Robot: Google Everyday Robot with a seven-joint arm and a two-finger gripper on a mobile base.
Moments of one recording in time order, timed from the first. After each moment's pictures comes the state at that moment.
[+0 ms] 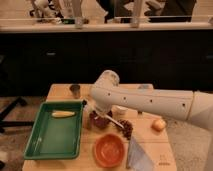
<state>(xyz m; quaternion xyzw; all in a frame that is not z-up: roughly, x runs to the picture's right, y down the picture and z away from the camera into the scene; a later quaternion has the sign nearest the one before) -0.013 0.124 0.745 -0.27 0.05 0.29 0.92</state>
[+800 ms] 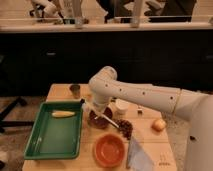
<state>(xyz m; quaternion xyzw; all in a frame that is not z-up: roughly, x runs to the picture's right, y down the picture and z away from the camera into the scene) -0.029 0.123 0.774 -0.33 0.05 0.31 0.89</state>
